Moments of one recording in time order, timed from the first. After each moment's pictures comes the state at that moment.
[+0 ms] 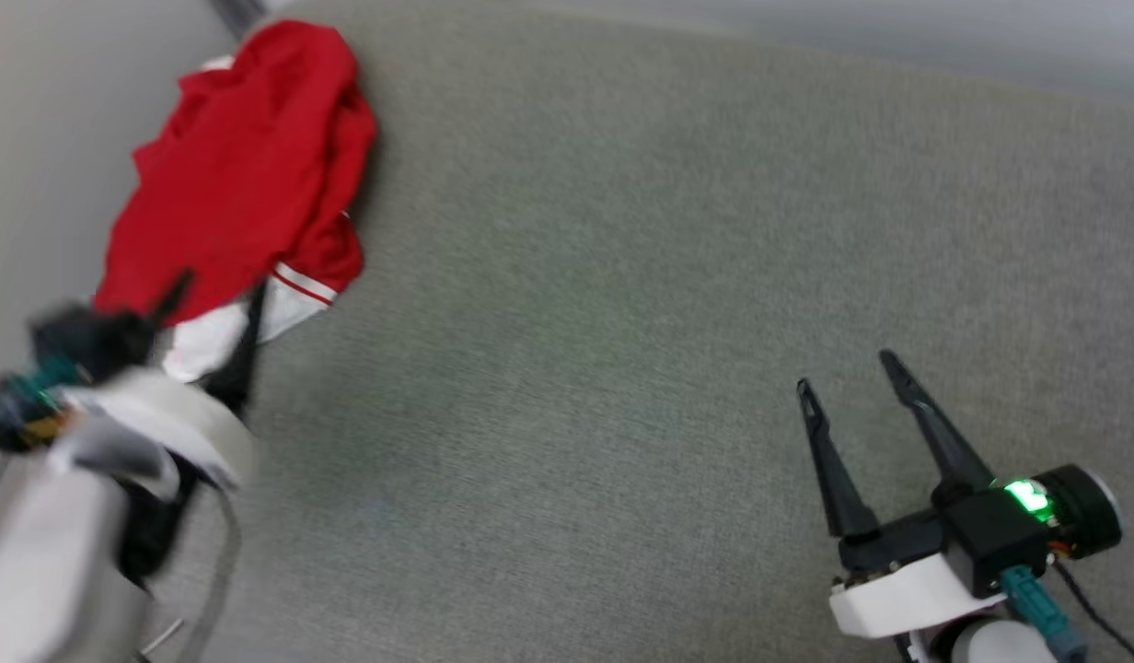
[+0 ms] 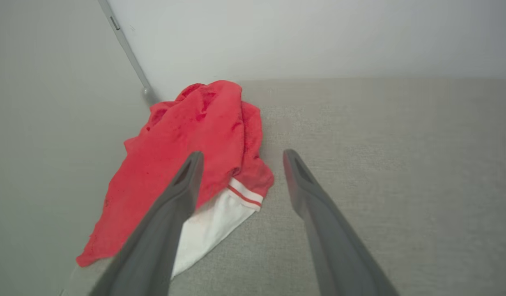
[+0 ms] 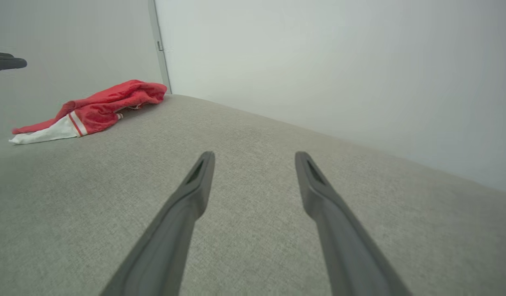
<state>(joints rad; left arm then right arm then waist) -0.35 0.41 -0.12 0.26 -0.43 -0.13 -0.09 -0.05 -0.05 0.14 -0.03 -0.12 0.13 -0.26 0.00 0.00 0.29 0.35</state>
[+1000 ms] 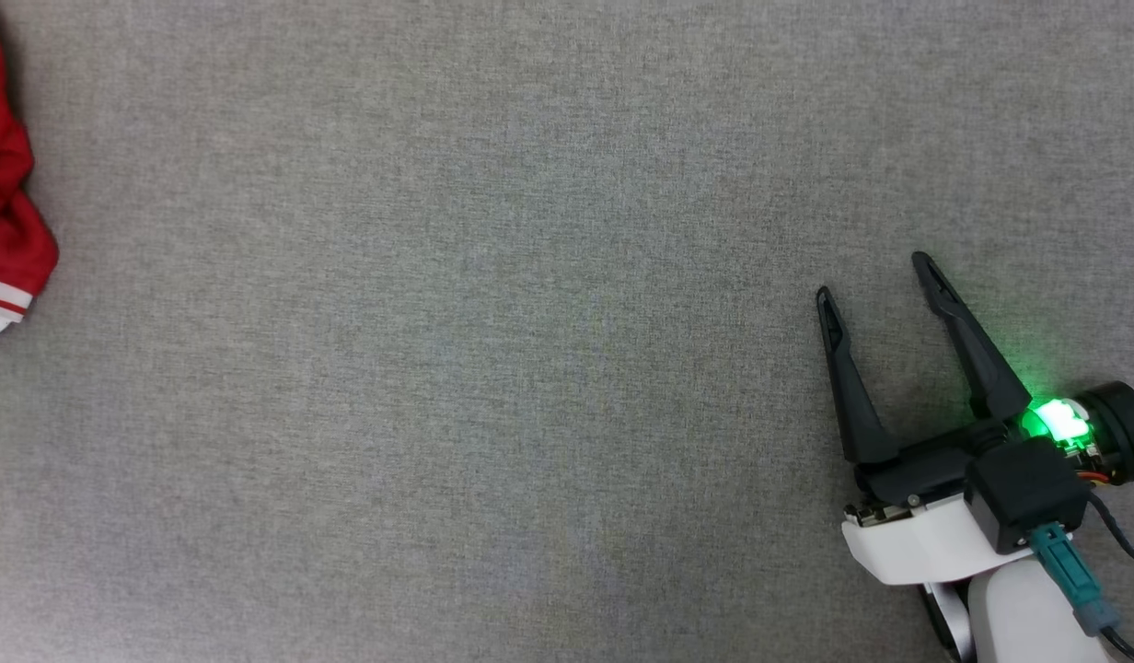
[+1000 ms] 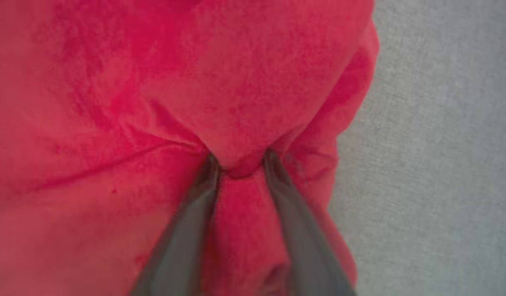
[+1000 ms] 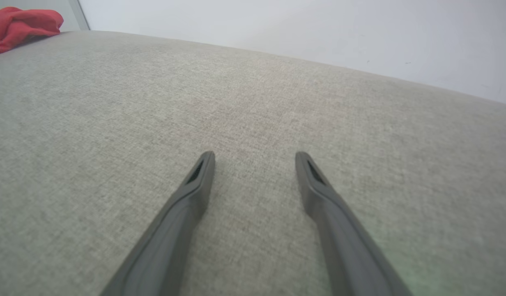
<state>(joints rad) -0.91 0.80 -0.24 0.69 -1.06 -0.13 0.75 -0.16 -0.05 0.10 -0.10 -0.20 0.13 -0.27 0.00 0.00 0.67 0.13</state>
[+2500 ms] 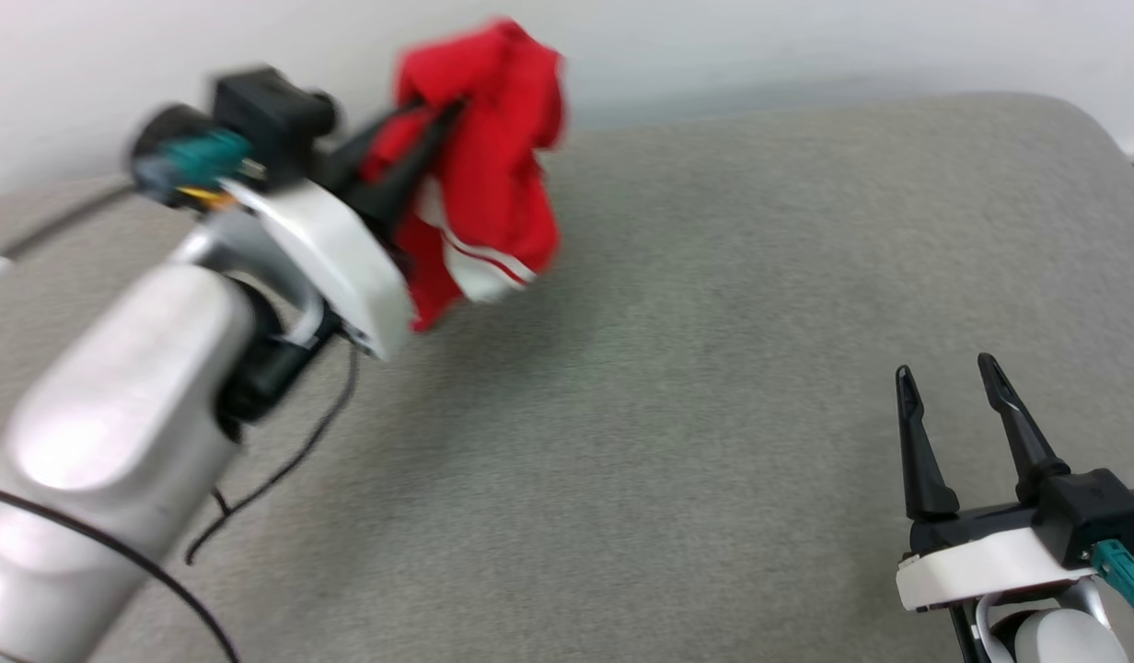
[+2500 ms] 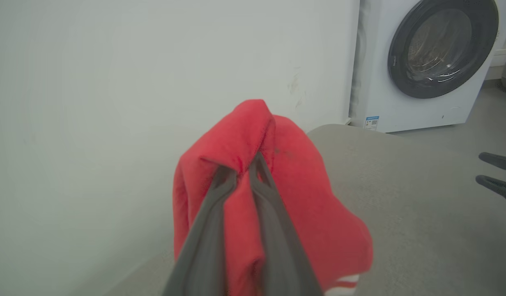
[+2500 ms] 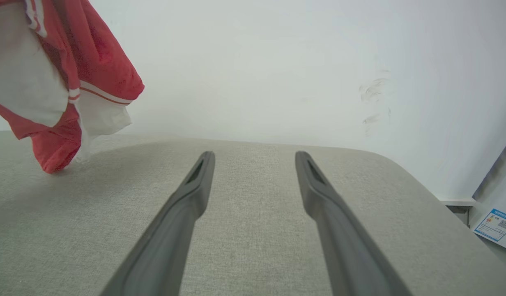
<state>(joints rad) -0.90 0.61 -0.75 0.15 -0.76 -0.08 0.00 -0.07 -0.05 -0.03 0.06 -0.01 0.13 -0.26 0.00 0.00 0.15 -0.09</state>
